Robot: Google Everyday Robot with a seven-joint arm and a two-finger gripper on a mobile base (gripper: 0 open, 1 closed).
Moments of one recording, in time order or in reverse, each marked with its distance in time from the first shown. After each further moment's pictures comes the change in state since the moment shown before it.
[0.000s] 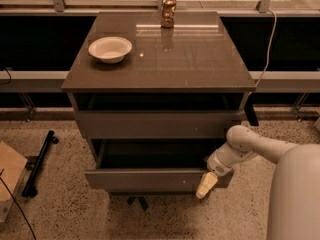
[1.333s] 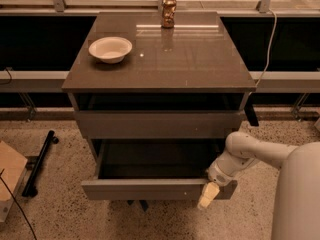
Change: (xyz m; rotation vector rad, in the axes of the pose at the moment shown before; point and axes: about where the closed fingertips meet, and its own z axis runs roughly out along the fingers) arm 0.019 0.047 0.003 -0.058 0.076 0.052
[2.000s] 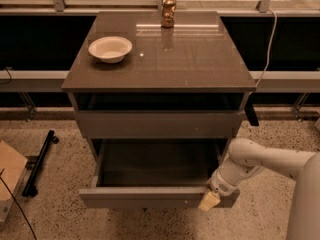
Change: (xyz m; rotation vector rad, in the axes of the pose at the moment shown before) arm 0.013 0.045 -0.003 -0.023 0.020 0.056
